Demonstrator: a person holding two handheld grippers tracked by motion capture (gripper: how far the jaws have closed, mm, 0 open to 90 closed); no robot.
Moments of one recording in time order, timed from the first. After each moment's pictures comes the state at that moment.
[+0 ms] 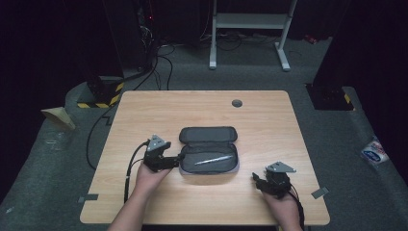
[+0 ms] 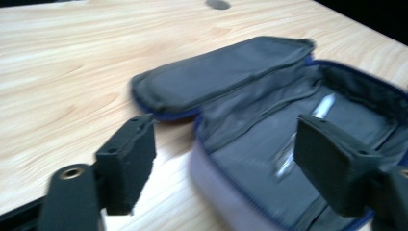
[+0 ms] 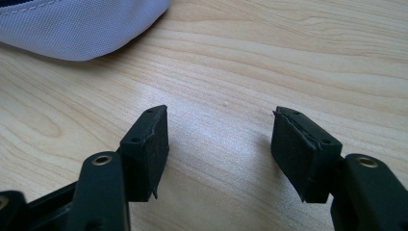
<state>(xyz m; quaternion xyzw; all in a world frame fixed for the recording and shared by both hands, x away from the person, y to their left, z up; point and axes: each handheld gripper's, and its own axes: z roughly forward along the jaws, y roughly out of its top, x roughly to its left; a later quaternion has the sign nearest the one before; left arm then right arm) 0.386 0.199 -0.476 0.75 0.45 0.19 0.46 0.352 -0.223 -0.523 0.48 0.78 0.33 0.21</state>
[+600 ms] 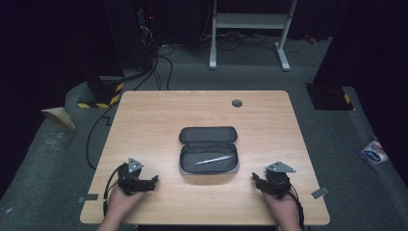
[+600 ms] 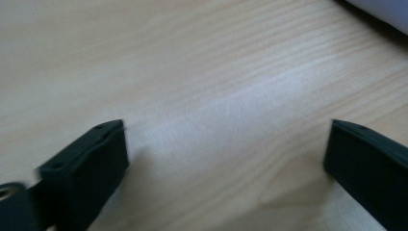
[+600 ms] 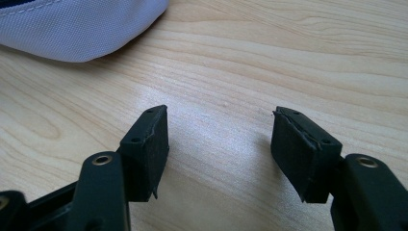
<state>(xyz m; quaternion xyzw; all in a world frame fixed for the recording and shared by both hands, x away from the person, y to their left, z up) 0.331 0.267 -0.530 0.76 0.52 0.22 0.31 0.352 -0.222 -0.523 0.48 0.78 0.33 0.22</state>
